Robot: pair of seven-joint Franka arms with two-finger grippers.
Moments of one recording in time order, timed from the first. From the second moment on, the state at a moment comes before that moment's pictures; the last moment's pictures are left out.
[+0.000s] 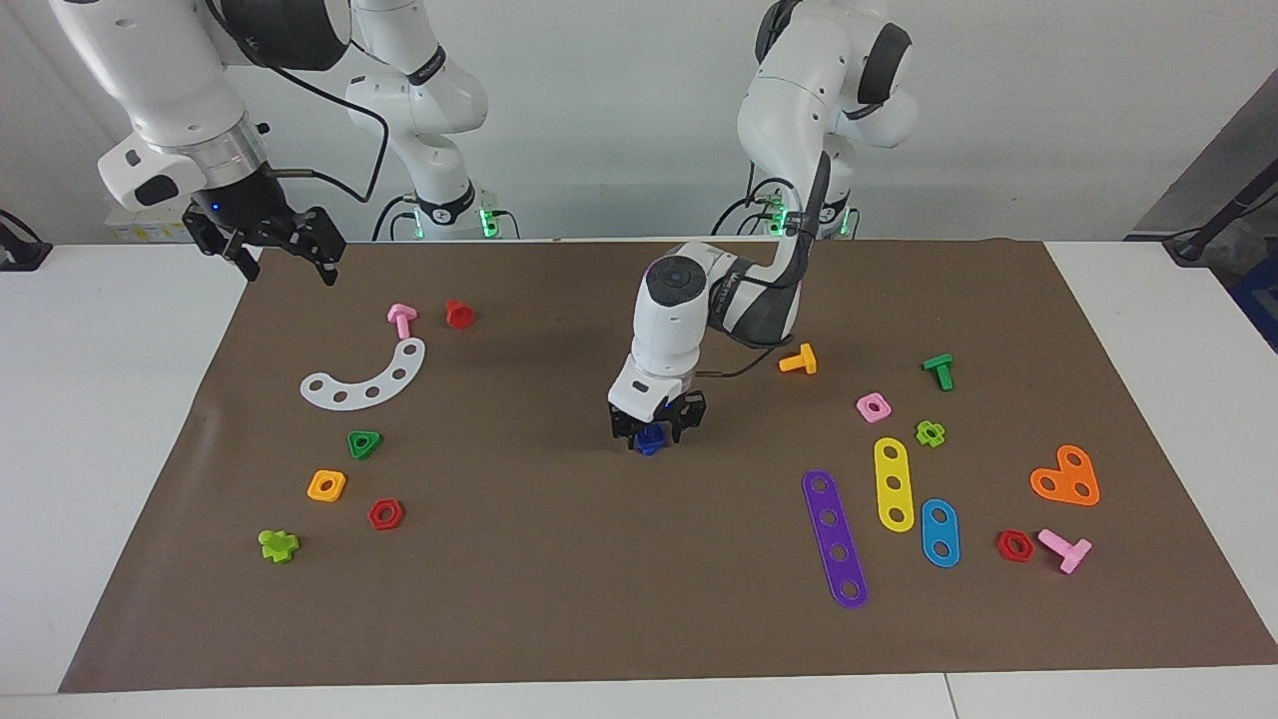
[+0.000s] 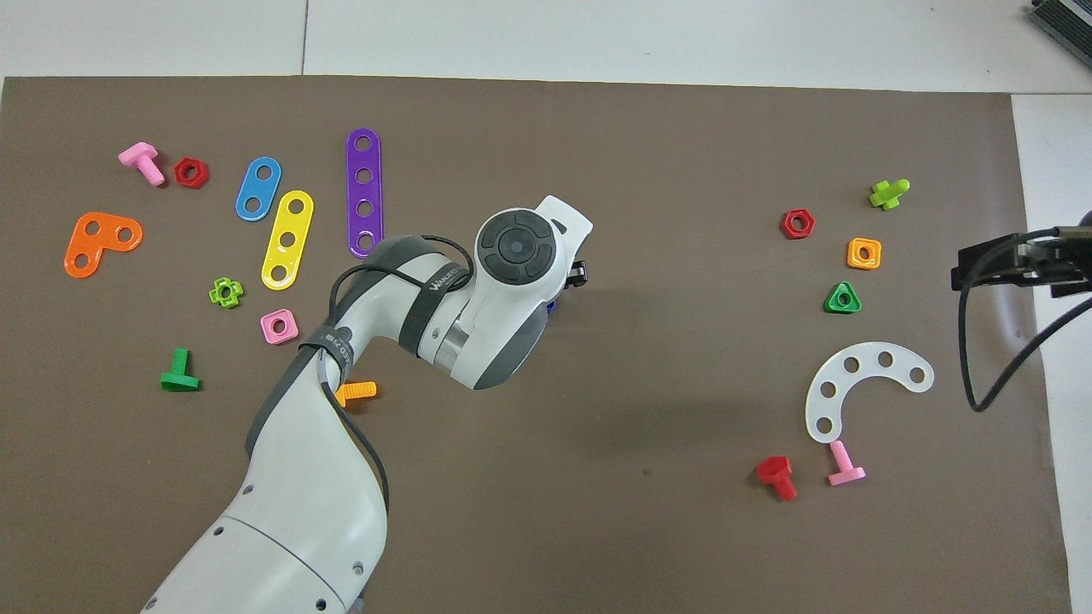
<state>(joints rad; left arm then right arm) -0.67 0.58 0.01 -1.57 -0.01 2.26 -0.74 0.02 -0.01 -0.05 -1.59 -0.02 1.57 0.06</state>
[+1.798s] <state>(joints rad) -0.67 0.58 0.02 -1.47 -0.06 2.06 -0.75 0.02 -0.01 -0.05 -1.59 -0.02 1.57 0.06</state>
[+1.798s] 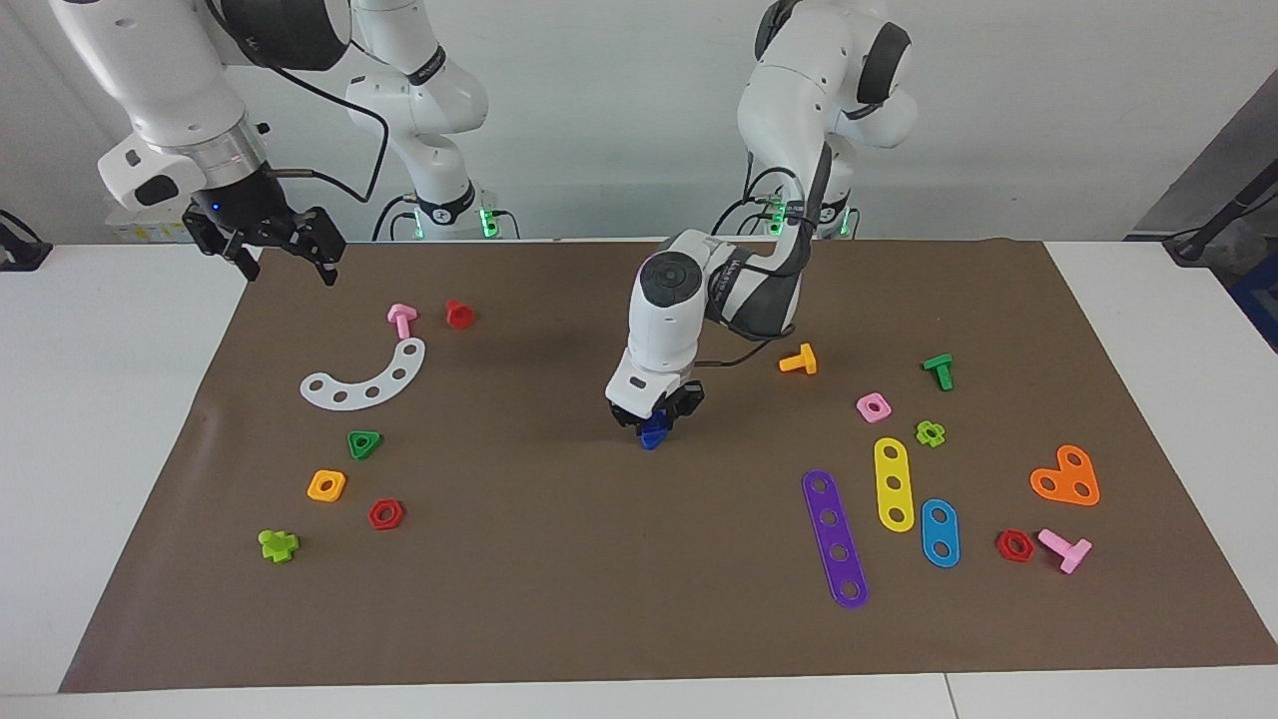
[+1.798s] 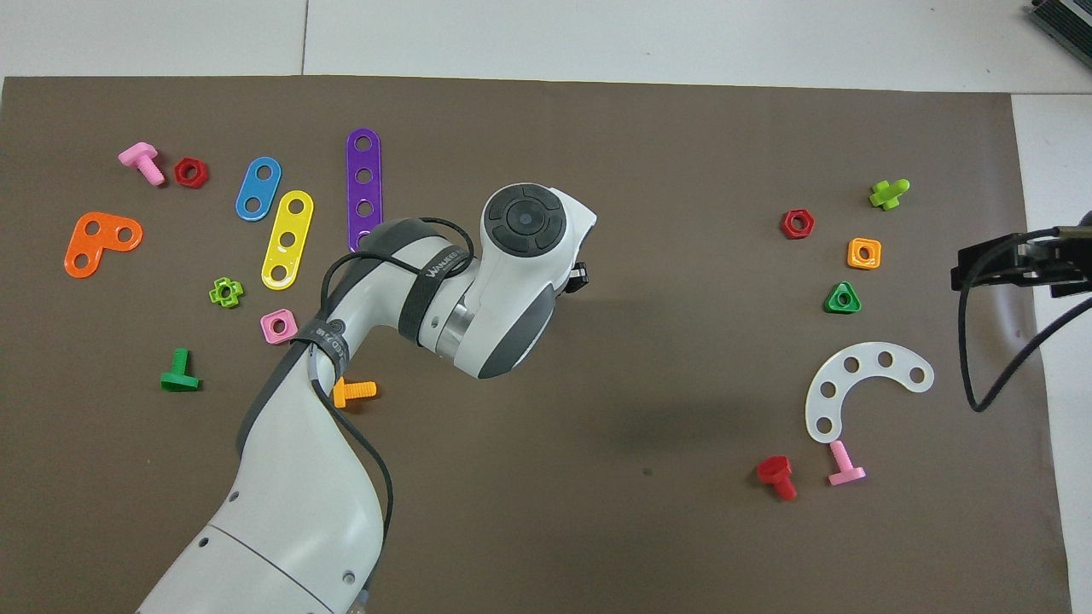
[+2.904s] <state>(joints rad) -0.35 0.57 0.04 -1.40 -0.10 1.89 -0.28 0.02 -0.01 -0.05 -1.59 -0.02 1.57 0.06</state>
